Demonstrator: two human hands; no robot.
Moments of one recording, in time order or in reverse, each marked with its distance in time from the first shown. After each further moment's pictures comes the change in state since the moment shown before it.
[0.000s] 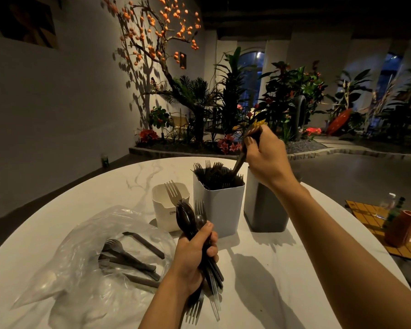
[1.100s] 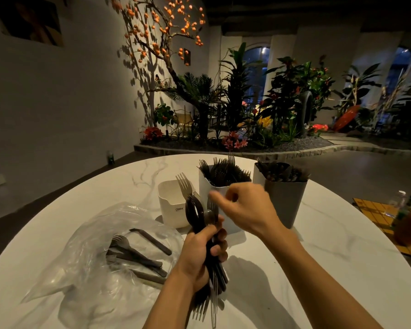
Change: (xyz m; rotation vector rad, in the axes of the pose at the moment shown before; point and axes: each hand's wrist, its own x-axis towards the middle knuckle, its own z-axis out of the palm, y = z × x) left_hand -0.005 0.004 0.004 -0.011 -0.090 0.018; right_hand -0.079 0.019 0.050 -0.195 -0.324 -0.044
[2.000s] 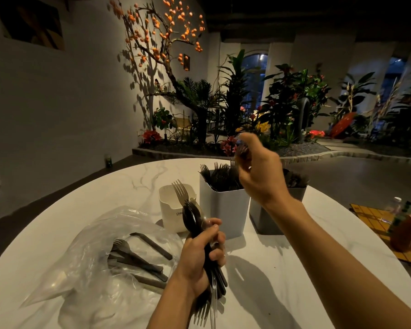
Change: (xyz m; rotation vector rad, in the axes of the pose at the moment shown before) left_hand 0.001 -0.001 -0.007 -0.099 0.000 -0.013; right_hand 0.042 -0.010 -0.043 -0.009 0.352 -0.194
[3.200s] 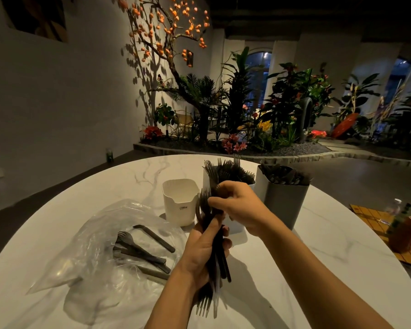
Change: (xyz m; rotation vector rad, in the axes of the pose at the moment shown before) left_hand -0.003 -0.001 0.003 0.055 -0.033 0.077; right_hand -0.046 -0.030 0.026 0.514 -0.549 0.532
